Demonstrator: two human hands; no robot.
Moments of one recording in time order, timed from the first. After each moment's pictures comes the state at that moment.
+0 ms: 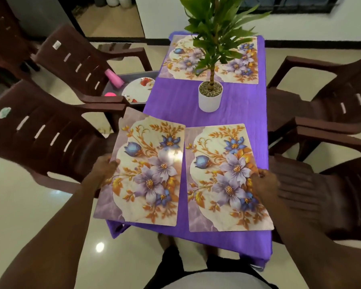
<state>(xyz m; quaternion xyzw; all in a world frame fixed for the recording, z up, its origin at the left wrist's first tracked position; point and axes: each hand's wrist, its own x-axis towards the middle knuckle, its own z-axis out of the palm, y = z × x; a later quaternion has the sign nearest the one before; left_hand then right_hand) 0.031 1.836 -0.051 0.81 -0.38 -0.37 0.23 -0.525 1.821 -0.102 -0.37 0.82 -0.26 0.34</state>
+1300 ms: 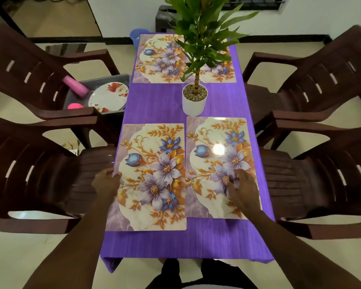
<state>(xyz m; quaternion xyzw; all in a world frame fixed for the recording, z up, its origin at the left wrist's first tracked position) 0.005 1.768 -0.104 0.84 -0.41 -0.26 0.22 -0.447 1.844 -0.106 -0.56 0.77 -0.22 0.20</state>
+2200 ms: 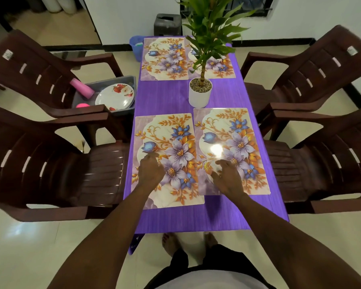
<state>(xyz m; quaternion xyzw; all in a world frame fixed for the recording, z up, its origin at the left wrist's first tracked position) -0.060 1.807 -0.083 0.71 -0.62 -0.28 0.18 -0.349 1.871 -0.096 -0.57 0.75 -0.21 0.24</state>
